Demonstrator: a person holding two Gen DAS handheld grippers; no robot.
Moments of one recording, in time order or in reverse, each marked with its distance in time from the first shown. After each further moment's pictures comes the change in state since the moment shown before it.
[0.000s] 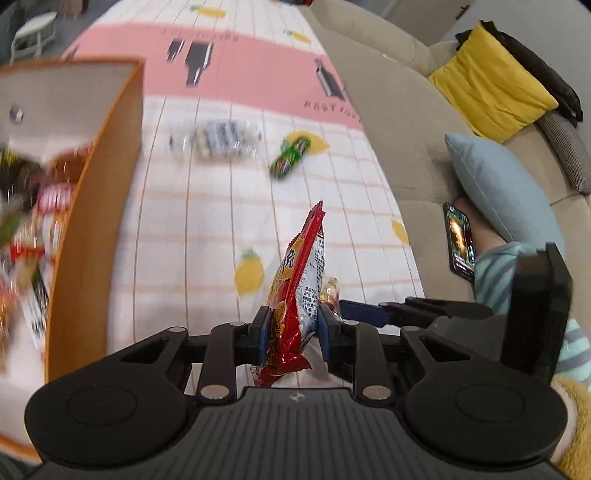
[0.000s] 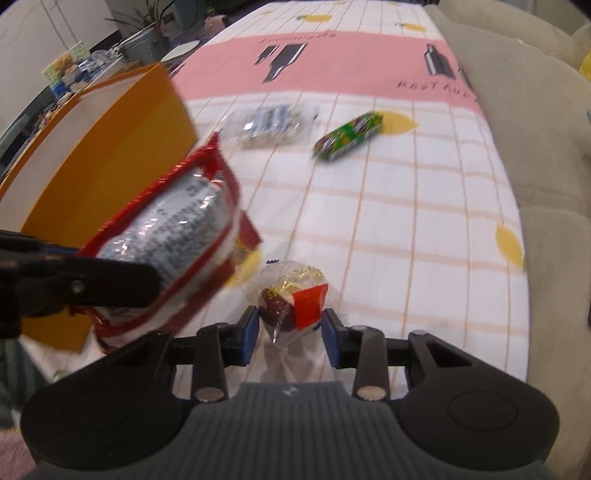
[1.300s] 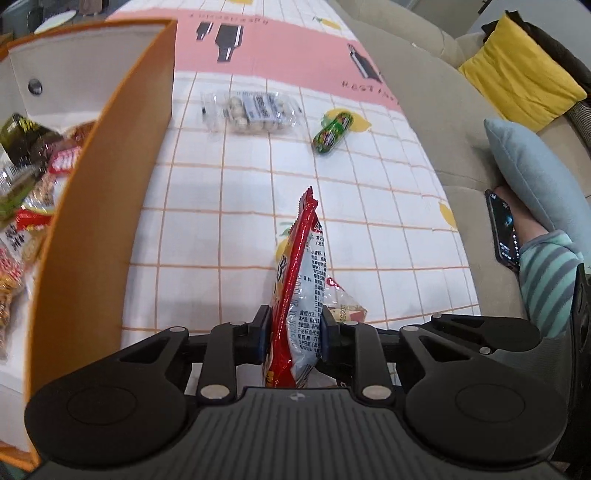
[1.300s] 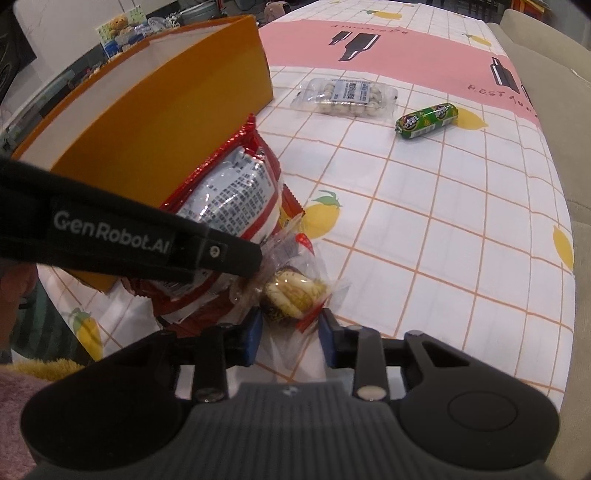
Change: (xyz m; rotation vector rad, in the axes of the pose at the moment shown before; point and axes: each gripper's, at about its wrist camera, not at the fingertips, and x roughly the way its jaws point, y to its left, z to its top) left arm 0.025 0.016 -0.016 0.007 -0.020 0.095; right arm 0.010 0.035 -0.029 -0.156 0.003 0.077
